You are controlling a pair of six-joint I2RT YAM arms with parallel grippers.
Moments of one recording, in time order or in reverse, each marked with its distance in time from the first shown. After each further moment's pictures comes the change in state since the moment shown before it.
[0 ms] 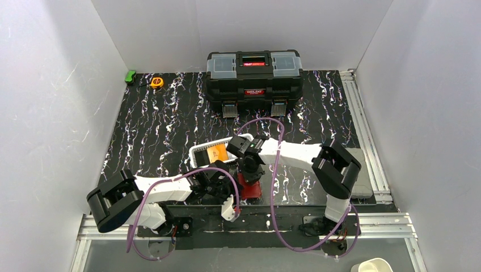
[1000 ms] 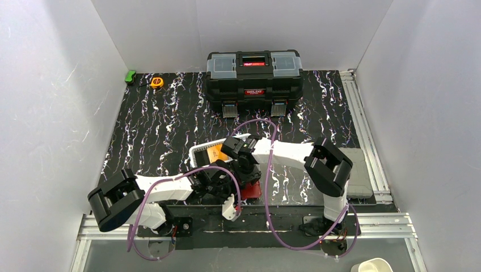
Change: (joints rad) left arm -0.001 0.013 0.013 -0.003 0.000 -0.021; right arm 0.027 0.081 0.078 -0.059 -0.011 -0.046
